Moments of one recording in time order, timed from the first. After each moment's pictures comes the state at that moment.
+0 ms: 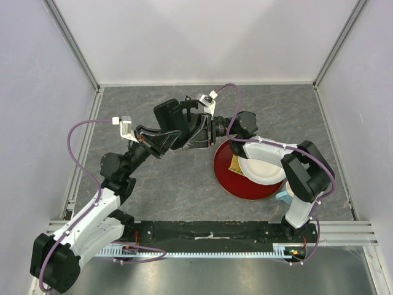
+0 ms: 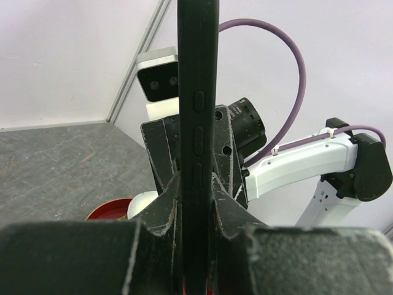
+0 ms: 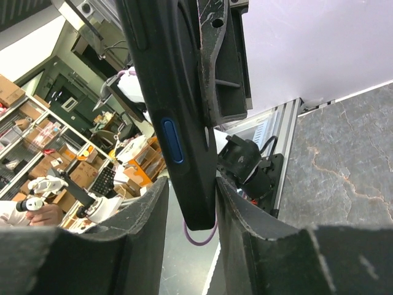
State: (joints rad) left arm -0.43 0.82 0.46 0.85 0.42 -0.75; right arm 0.65 1.77 1.07 1.30 -1.16 1.27
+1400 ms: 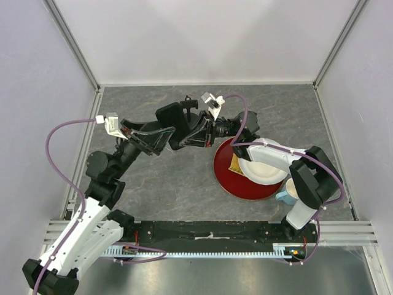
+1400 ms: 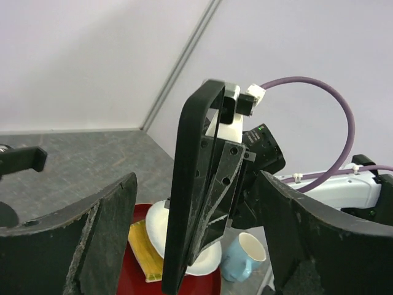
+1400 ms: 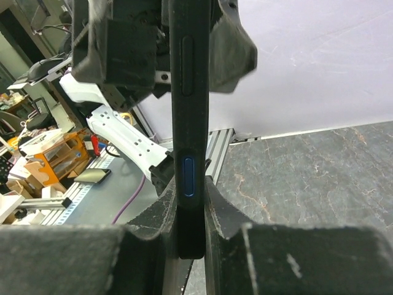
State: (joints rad) left arm -0.43 0.66 0.60 0.46 0.28 -0.72; right arm 0.66 1.68 1.04 1.15 -1.05 0.81
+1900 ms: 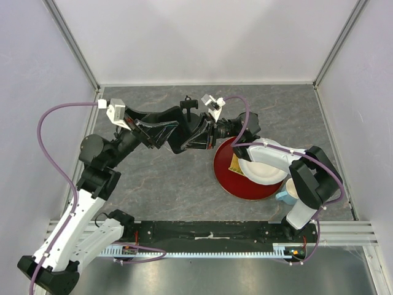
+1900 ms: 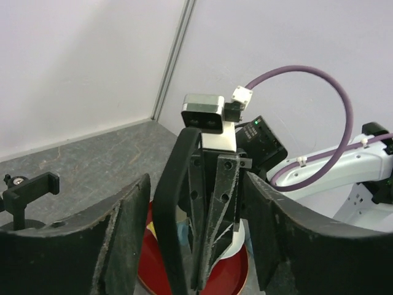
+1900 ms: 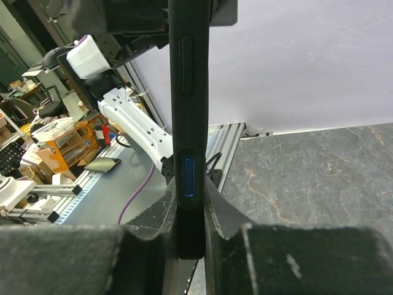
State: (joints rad) left arm -0.43 0.75 0.87 0.21 0.40 -0.49; right arm 0.66 1.68 1.03 1.19 -1.11 0.84
